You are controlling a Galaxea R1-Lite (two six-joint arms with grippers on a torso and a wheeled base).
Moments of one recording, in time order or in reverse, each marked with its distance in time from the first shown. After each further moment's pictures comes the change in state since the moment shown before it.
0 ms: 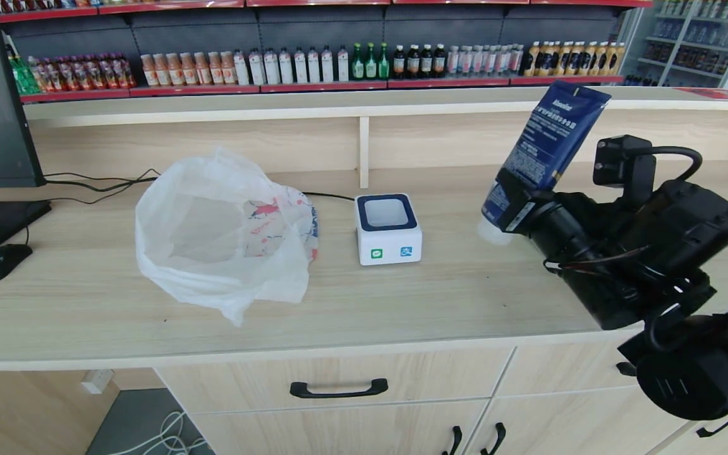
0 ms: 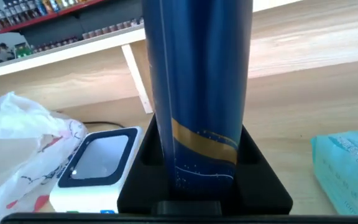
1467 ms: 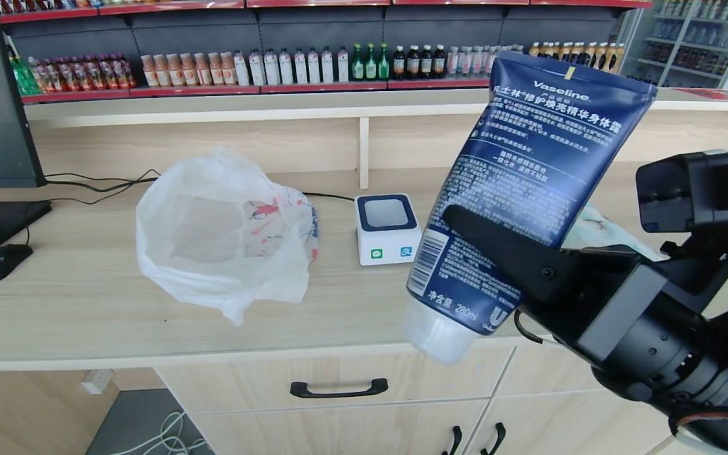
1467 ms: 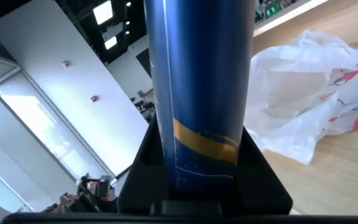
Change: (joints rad) left arm 0.000 0.000 0.000 0.000 0.000 0.000; right arm 0.341 -0.231 0.240 -0.147 0.506 0.544
